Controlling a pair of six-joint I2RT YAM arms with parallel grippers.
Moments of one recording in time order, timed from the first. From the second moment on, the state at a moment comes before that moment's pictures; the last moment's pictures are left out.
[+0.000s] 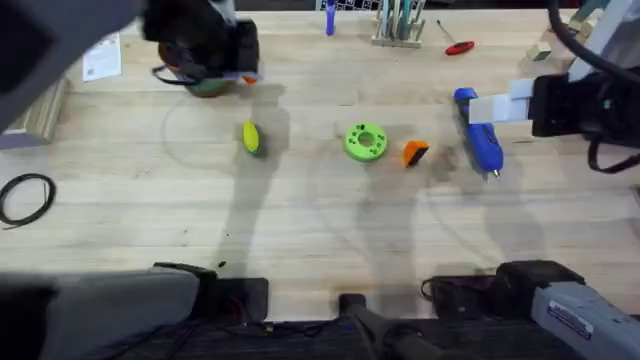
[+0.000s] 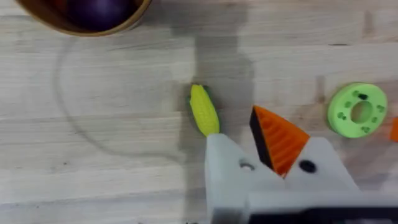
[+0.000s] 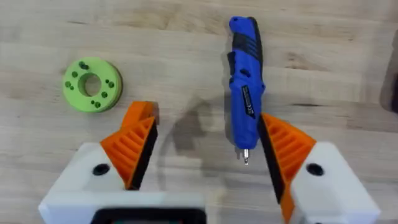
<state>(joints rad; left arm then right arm) -0.19 1.51 1.35 -0.99 0.03 -0.22 0.01 0.97 1.02 -0.99 -0.02 -0.04</state>
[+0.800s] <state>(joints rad) -0.19 1.40 1.36 -1.05 0.00 -0.23 0.01 0.97 1.02 -0.99 -0.02 -0.04</state>
